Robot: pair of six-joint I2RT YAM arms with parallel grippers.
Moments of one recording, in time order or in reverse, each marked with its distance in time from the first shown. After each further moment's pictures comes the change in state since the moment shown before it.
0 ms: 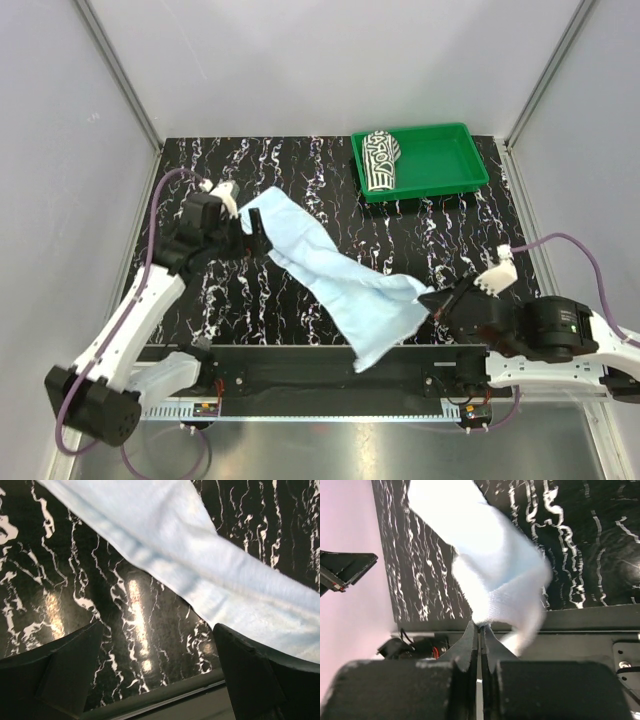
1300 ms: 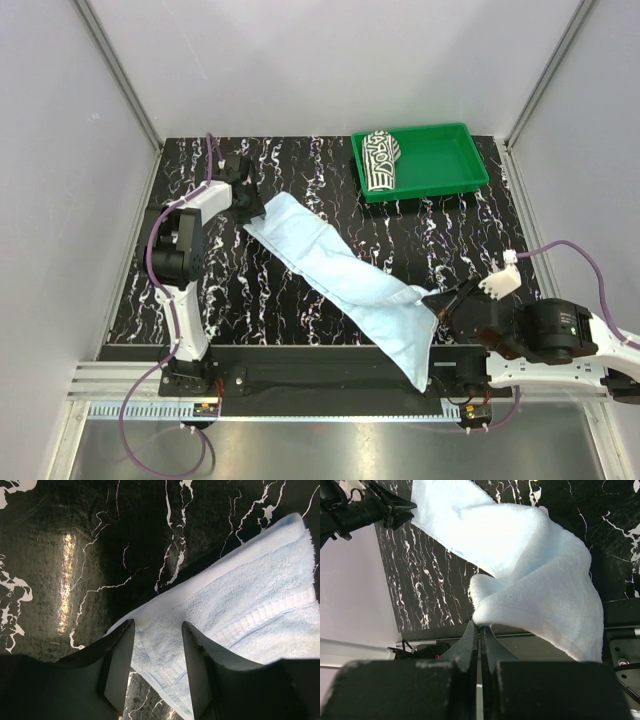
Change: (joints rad) left arm 0.179 1.038 0.481 0.235 -0.119 -0.097; right arm -0.001 -0.071 -0.050 -0.057 0.020 0.112
